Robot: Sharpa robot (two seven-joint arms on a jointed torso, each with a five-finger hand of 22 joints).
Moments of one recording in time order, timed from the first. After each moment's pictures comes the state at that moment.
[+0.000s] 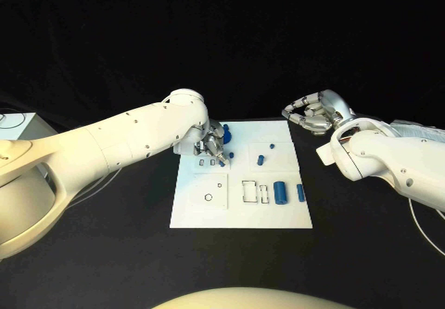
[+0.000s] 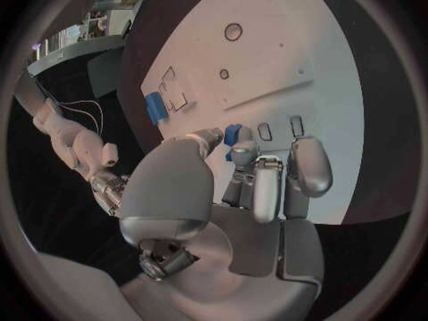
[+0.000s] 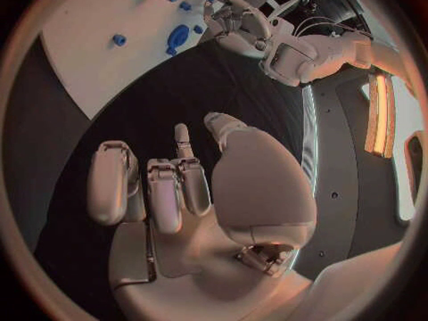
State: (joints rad) left arm 1.31 -0.44 0.07 1.05 -1.18 0.55 -0.50; left_hand 1.20 -0.12 0.42 0.29 0.27 0.78 0.12 0.59 0.60 1.18 0.04 1.25 0.85 1.47 -0.02 1.52 1.31 0.11 1.34 0.08 1.33 1.17; right arm 1.30 -0.77 -0.09 1.40 -0.80 -0.60 0.04; right_hand 1.23 -0.20 0.30 0.29 0.37 1.00 0.13 0.19 0.32 1.47 0.04 1.48 1.31 1.47 -0.03 1.56 1.31 0.06 1.44 0.07 1.27 1.30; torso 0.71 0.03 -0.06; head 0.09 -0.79
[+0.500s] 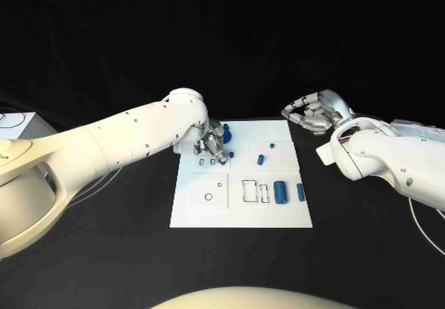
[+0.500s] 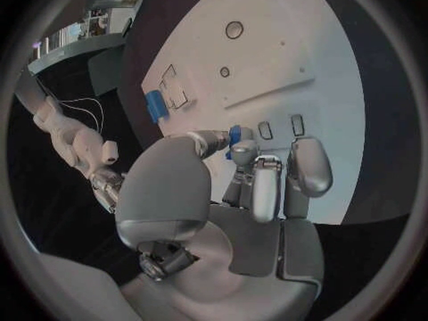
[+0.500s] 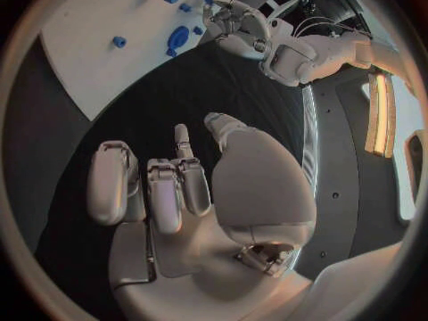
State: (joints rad) left arm 1.31 -0.44 0.07 1.05 -1.17 0.54 -0.50; left_hand 1.23 -0.15 0.70 0.22 0.27 0.77 0.11 0.64 0.67 1.19 0.03 1.23 0.87 1.47 -0.03 1.52 1.31 0.11 1.34 0.08 1.33 1.17; right arm 1.30 -0.76 -0.09 1.40 -0.80 -0.59 0.03; right_hand 1.22 -0.20 0.30 0.29 0.37 0.99 0.13 0.19 0.32 1.47 0.04 1.48 1.31 1.47 -0.03 1.56 1.31 0.06 1.44 0.07 1.27 1.30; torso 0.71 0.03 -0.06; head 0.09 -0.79
